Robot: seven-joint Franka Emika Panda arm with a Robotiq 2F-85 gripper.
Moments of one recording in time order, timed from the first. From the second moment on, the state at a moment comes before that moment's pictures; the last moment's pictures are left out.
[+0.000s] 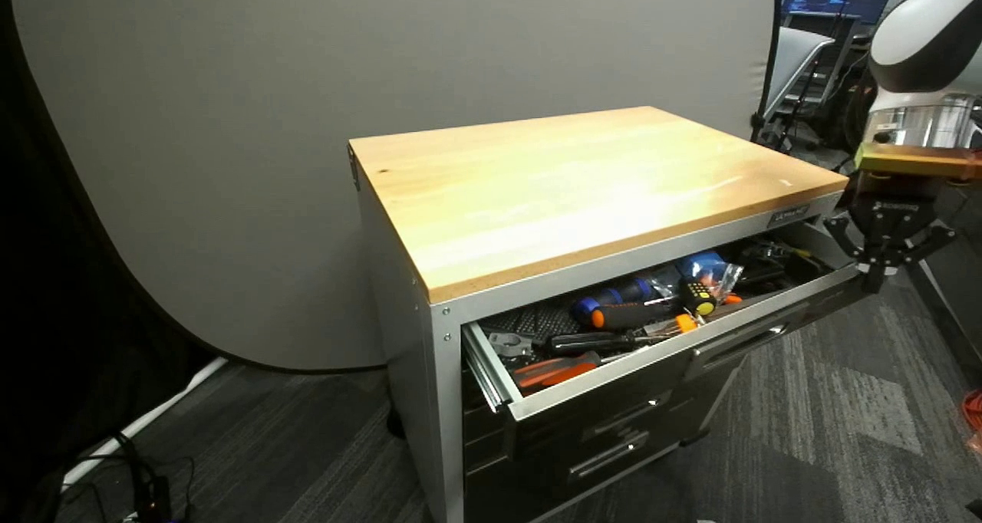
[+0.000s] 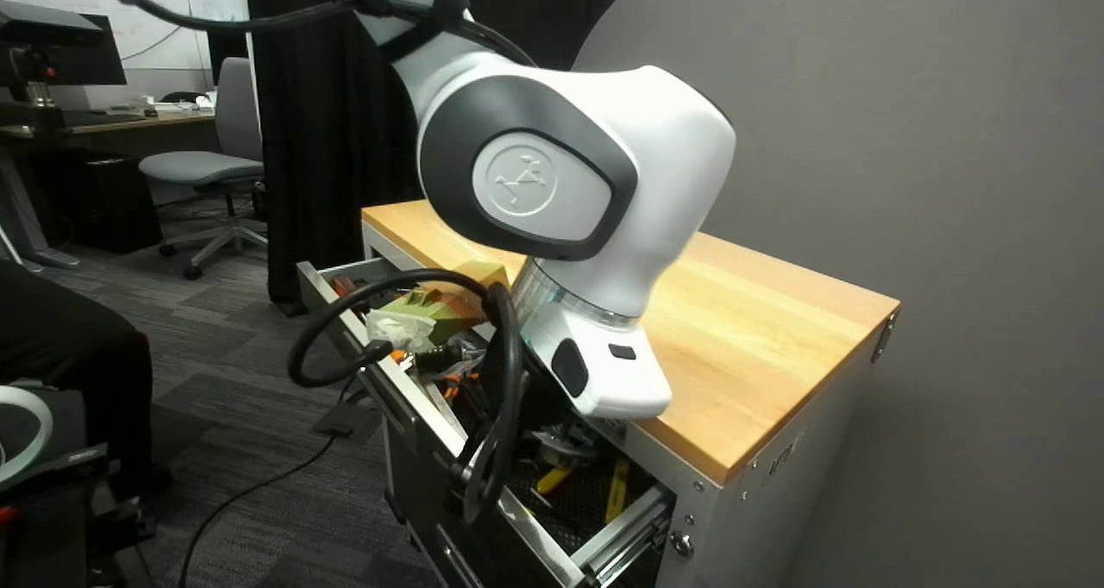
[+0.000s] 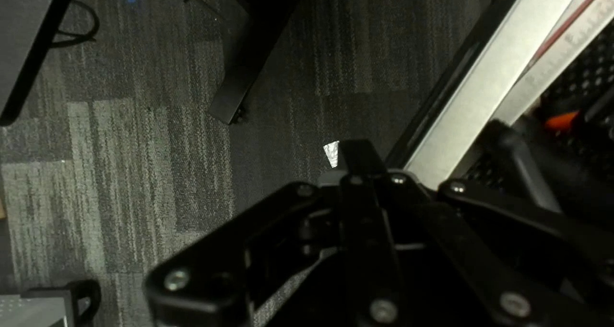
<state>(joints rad) -0.12 0.43 -0.20 -2.11 0.17 2.13 0.55</state>
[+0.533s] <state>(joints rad) -0.06 0.41 -0.17 -2.13 0.02 2.15 0.40</state>
